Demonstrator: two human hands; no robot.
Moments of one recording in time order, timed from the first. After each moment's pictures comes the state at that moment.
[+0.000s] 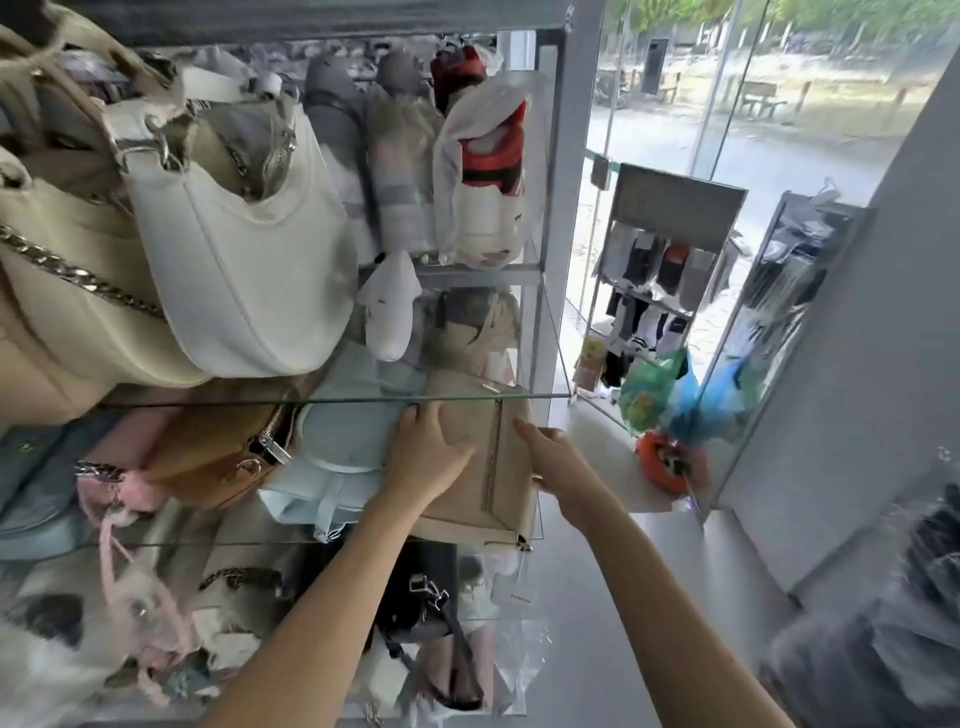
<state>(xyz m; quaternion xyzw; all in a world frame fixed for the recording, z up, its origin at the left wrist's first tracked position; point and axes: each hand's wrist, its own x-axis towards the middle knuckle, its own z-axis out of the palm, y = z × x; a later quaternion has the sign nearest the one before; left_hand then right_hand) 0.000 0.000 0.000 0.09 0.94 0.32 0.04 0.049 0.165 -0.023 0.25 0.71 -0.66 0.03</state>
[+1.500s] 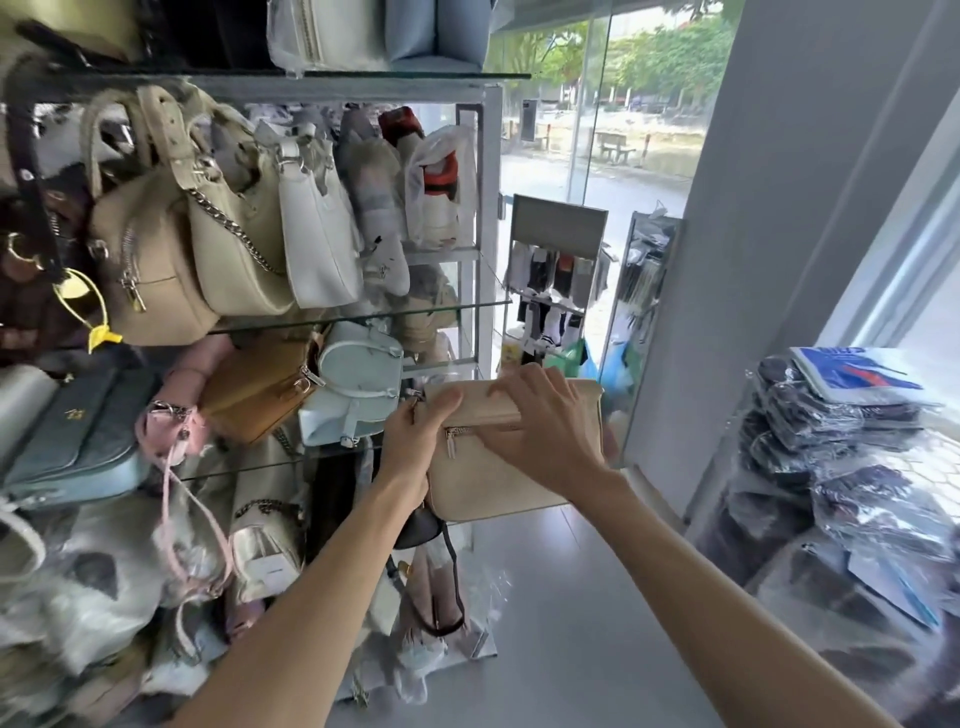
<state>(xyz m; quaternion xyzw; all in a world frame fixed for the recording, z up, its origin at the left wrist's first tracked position) 0.170 -0.084 0.031 0.09 0.60 0.78 0.15 0.270 0.059 0.055 0.06 0.94 -0.14 -0.31</state>
